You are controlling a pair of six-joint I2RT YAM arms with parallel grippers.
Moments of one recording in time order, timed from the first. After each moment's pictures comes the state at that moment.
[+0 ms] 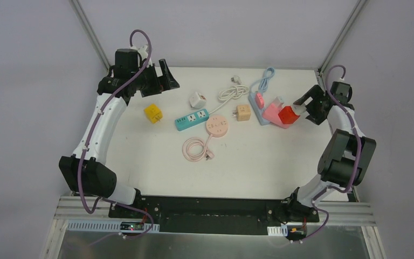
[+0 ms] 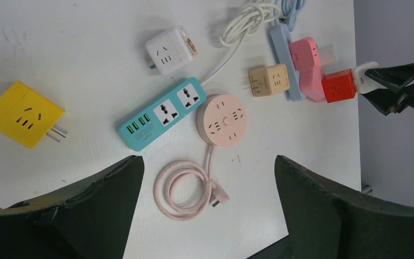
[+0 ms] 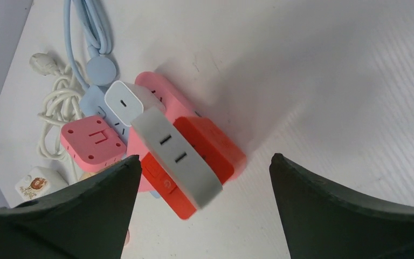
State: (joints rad) left arm -0.16 1.45 1.55 -0.70 0.35 -0.43; right arm -0.32 1.62 1.16 -0.40 -0.26 0.54
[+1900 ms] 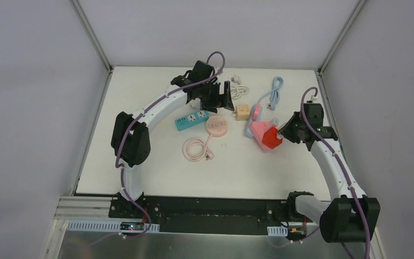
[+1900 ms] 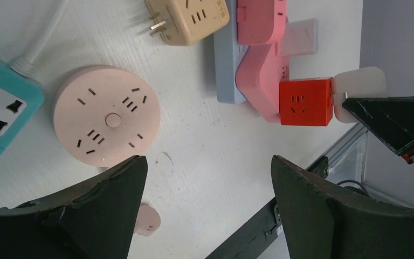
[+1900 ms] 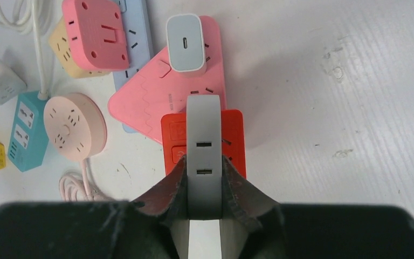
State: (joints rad) left arm -0.59 1.95 1.78 -0.62 0.37 -0.55; right arm 0.03 1.10 0.86 -0.65 -0.03 0.63
